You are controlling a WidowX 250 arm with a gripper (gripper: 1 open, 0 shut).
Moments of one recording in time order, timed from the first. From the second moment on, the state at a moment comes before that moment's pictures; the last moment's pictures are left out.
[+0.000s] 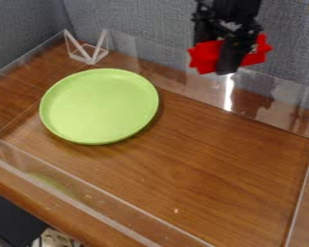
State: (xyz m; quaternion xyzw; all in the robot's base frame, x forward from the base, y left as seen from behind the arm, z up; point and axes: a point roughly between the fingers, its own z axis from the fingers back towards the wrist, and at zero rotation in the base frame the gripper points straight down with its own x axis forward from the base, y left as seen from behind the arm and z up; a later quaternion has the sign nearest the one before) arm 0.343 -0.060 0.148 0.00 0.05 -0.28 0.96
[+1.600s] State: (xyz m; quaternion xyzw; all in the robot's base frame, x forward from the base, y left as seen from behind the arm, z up) arm 0.308 -0.038 0.141 -0.02 0.04 -0.33 0.94
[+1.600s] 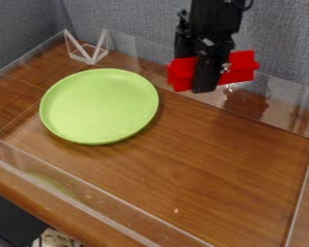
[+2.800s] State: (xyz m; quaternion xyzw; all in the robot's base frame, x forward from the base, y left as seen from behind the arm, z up) arm 0.264 0.105 0.096 -0.04 0.04 -0.33 0.94
